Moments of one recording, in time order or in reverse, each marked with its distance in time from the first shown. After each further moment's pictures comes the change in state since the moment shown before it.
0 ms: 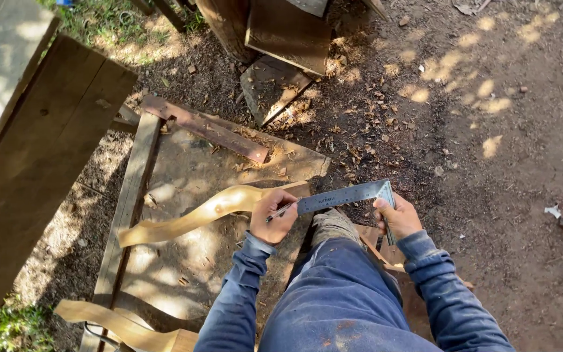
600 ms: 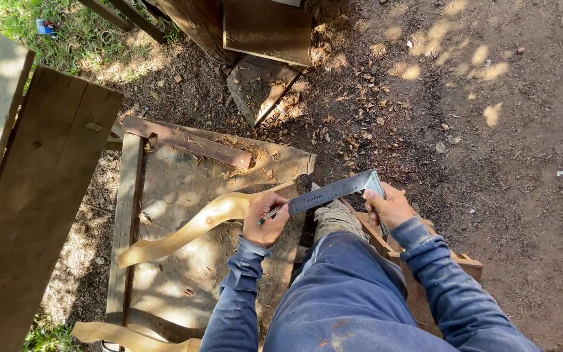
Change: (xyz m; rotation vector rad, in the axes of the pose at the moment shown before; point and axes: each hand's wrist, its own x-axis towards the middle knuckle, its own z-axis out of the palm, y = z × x) left_hand 0.011 0.012 0.004 0.186 -0.041 0.100; right_hand 0.004 0.004 0.001 0.027 -0.044 0.000
